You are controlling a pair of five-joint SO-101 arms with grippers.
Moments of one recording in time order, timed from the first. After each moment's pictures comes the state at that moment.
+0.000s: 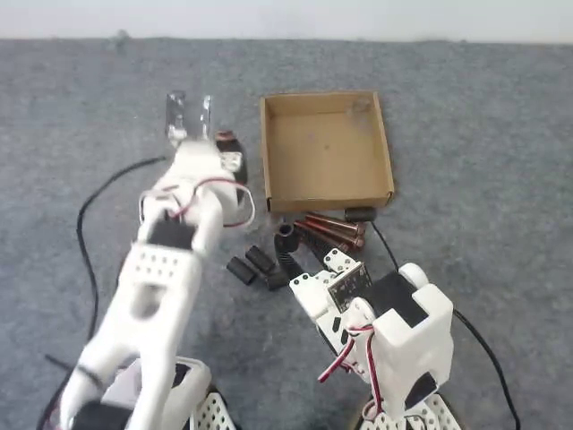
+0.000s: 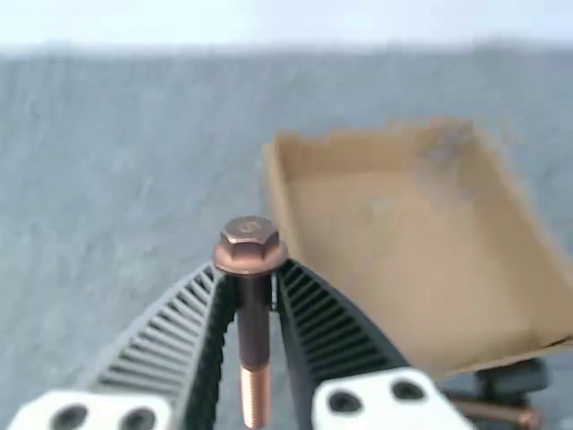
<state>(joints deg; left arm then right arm) 4.2 -30.6 53.9 20.6 10.4 -39.0 20.6 91.2 -98.5 3.8</state>
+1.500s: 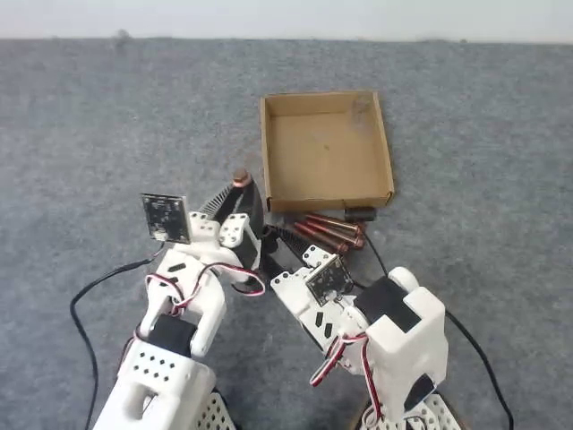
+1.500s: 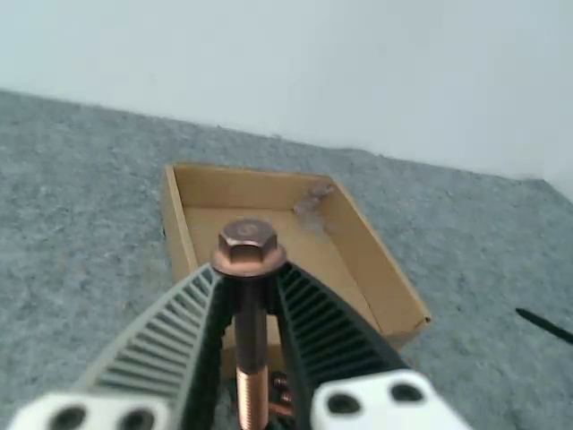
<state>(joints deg) 12.7 -74.3 90.3 10.1 24.5 -43.6 20.6 84.1 -90.5 3.8</state>
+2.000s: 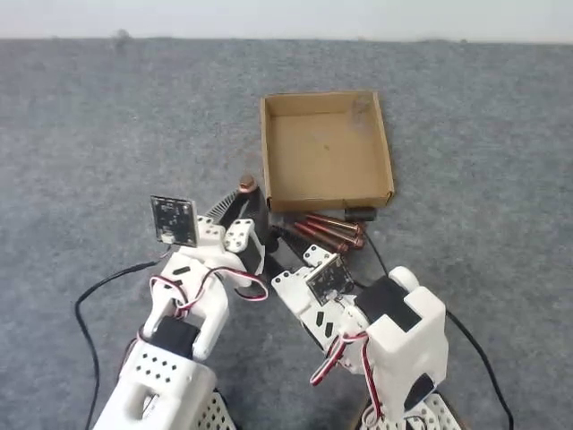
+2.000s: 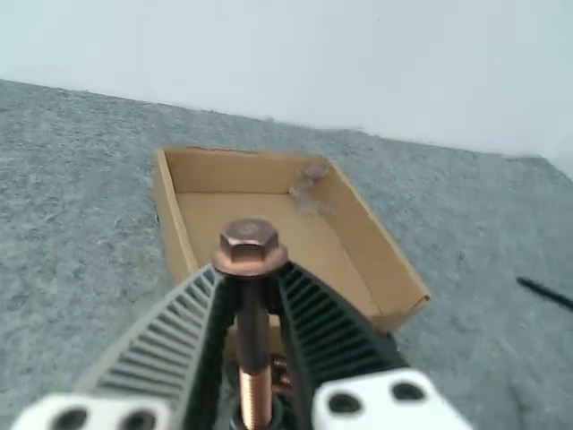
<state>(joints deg) 14.3 -74.4 92.3 10.1 24.4 -43.3 20.7 84.1 -90.5 3.8</state>
